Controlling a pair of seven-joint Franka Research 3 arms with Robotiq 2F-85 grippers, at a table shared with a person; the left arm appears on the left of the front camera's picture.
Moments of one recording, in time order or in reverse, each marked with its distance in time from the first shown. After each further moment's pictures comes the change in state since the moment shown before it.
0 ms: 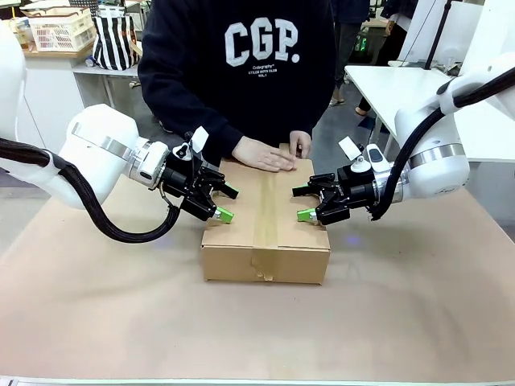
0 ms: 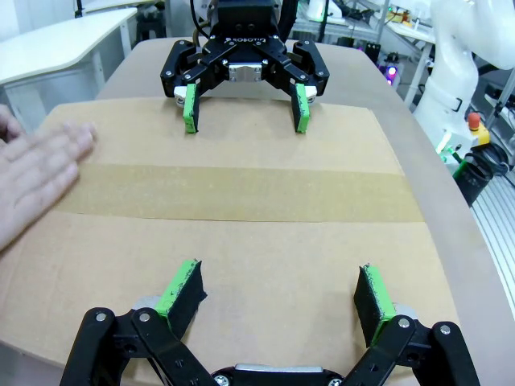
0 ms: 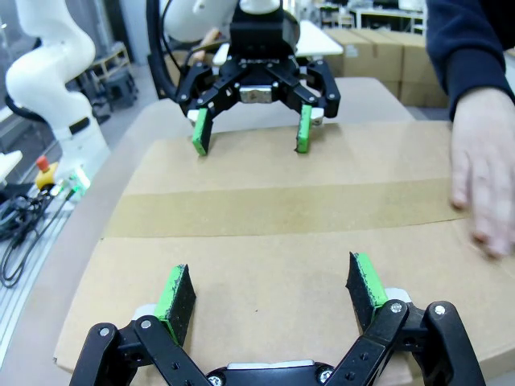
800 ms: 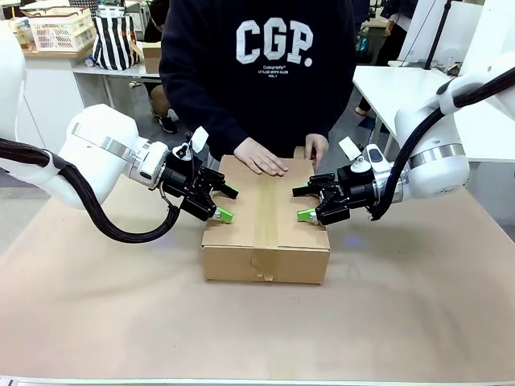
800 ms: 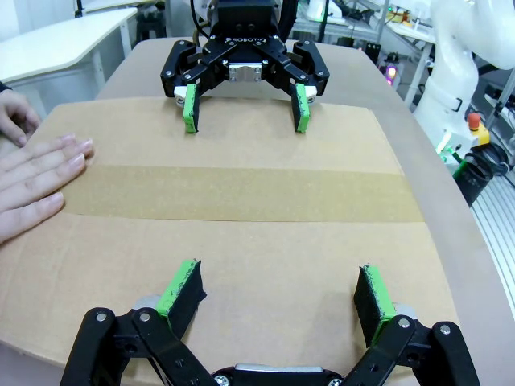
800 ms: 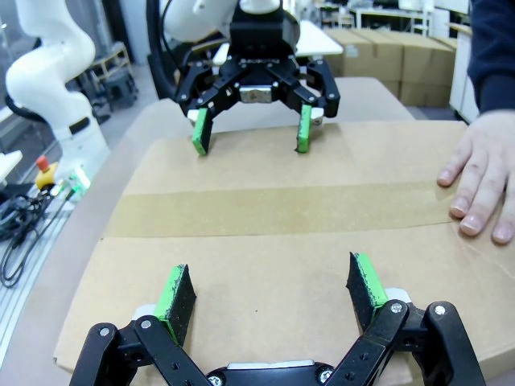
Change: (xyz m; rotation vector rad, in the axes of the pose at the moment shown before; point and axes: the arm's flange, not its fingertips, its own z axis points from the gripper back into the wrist) left arm 0.000 0.000 0.000 0.000 0.000 0.000; right arm 0.000 0.000 0.000 0.000 0.000 0.000
